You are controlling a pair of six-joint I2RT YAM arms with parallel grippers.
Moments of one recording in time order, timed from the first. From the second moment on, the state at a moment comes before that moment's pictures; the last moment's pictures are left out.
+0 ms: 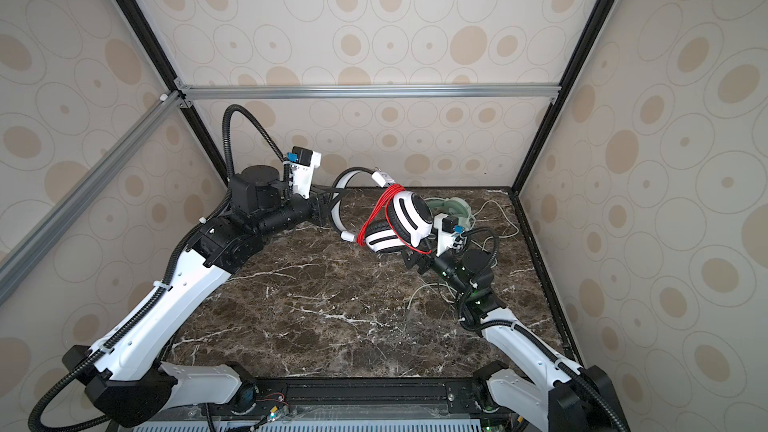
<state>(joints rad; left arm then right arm) -0.60 1.31 1.56 -0.50 0.15 -0.28 0.38 1.04 0.51 0.64 -0.40 0.40</state>
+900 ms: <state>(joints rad) -0.60 1.31 1.55 -0.46 0.17 -0.30 0.38 1.09 0.51 0.72 -0.44 0.44</state>
